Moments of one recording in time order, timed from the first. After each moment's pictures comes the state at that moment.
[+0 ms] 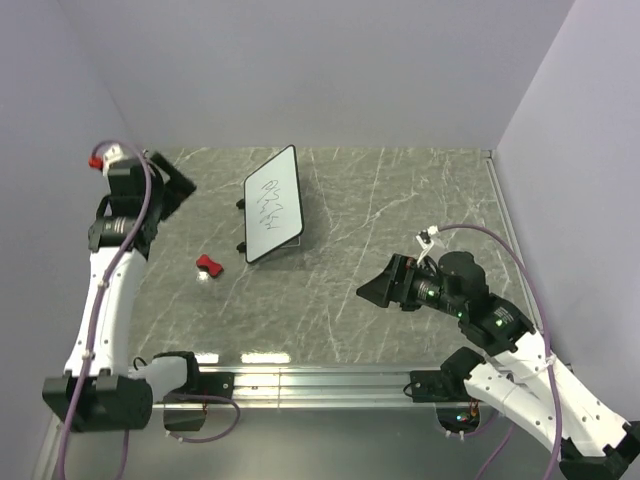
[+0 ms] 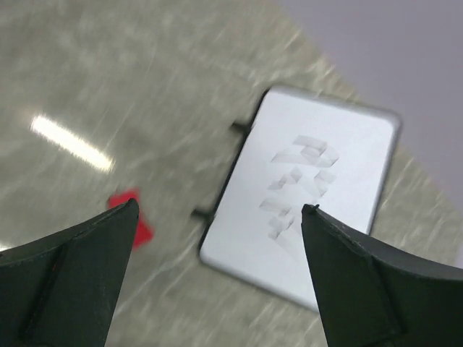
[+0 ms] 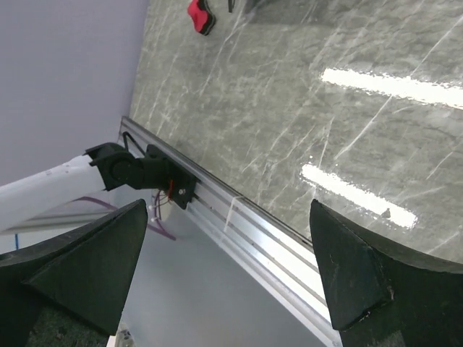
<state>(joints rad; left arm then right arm) 0.04 1.13 1.25 -0.60 -0.14 -0.70 0.63 0.61 0.68 -0.54 -0.27 0.82</state>
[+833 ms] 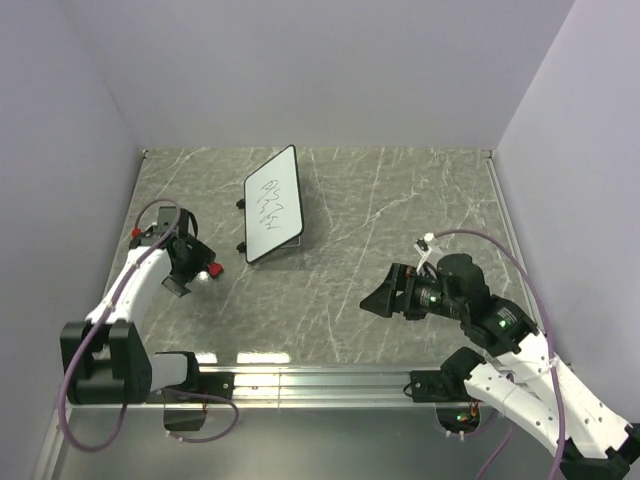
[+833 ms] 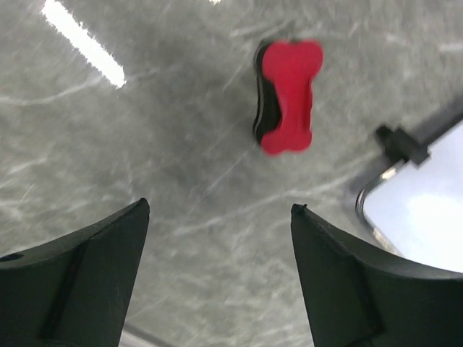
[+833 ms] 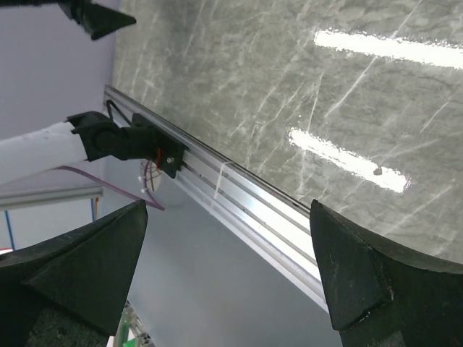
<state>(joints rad) 0.01 1.20 0.85 -0.83 -0.16 -0.94 0.63 0.58 0.68 -0.67 -0.32 0.80</state>
